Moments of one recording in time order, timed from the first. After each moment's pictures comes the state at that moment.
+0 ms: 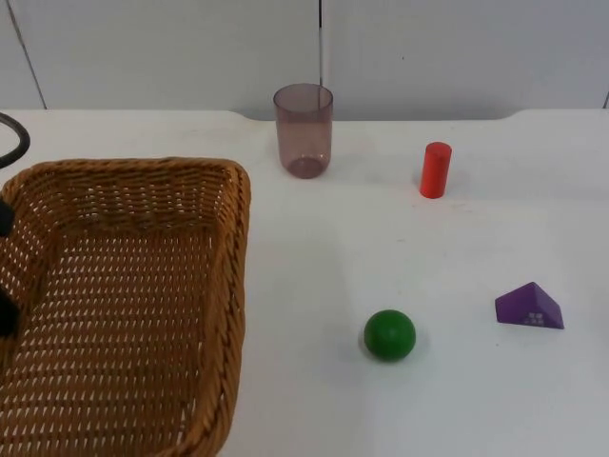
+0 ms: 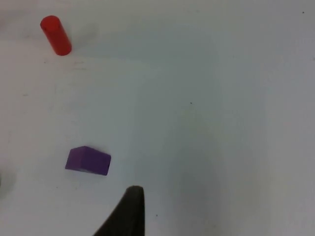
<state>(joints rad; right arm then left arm) -0.03 0.87 -0.78 0.01 0.76 -0.05 0.22 1.61 -0.71 -0.69 0.79 0.60</state>
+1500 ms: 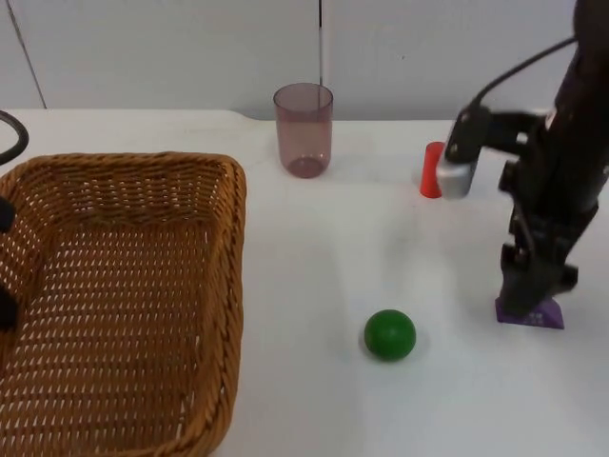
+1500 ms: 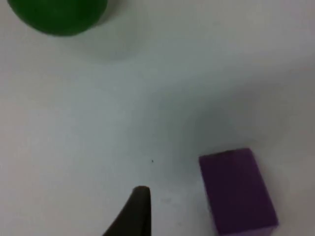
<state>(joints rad) 0.35 2.08 -1.35 0.05 0.82 -0.88 0.22 1.61 -0.71 -0.70 0.76 0.60</state>
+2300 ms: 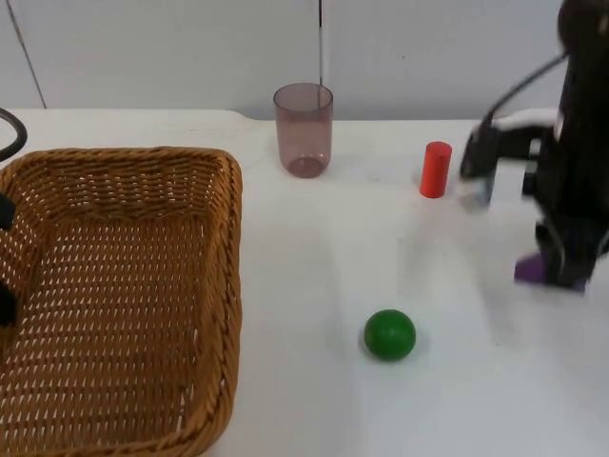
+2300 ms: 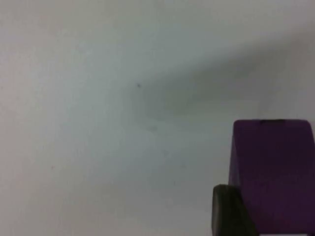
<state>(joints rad) 0.36 2.06 -1.41 -0.13 0.99 -0.75 0.22 1.61 -0.71 -0.71 0.74 0.60</state>
